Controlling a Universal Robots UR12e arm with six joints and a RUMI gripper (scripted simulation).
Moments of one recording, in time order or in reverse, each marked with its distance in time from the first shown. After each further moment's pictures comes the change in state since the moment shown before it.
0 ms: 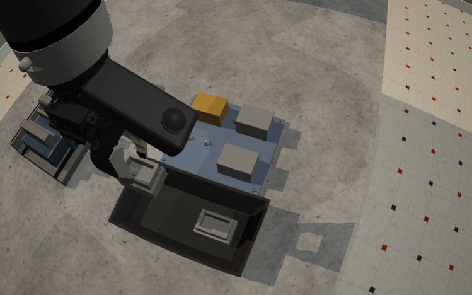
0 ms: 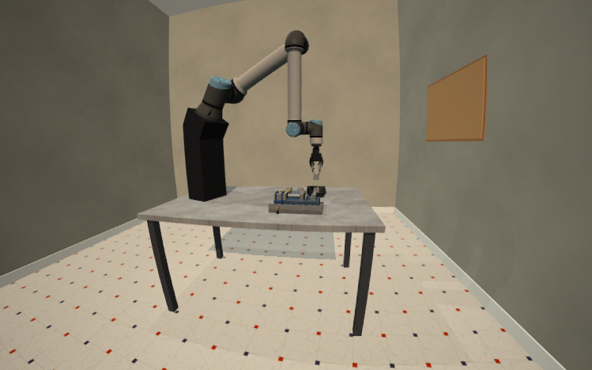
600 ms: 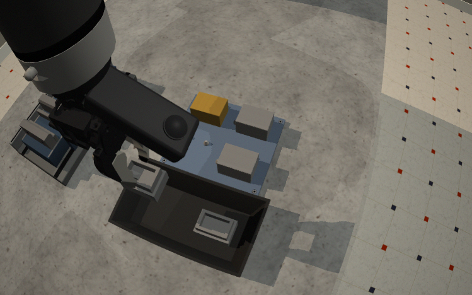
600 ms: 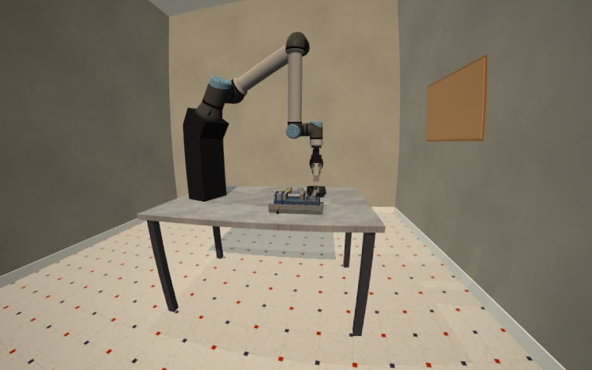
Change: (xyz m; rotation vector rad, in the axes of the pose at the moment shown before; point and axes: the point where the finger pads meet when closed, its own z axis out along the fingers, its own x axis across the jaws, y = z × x) arm 0.000 0.000 0.011 0.000 -0.001 0.001
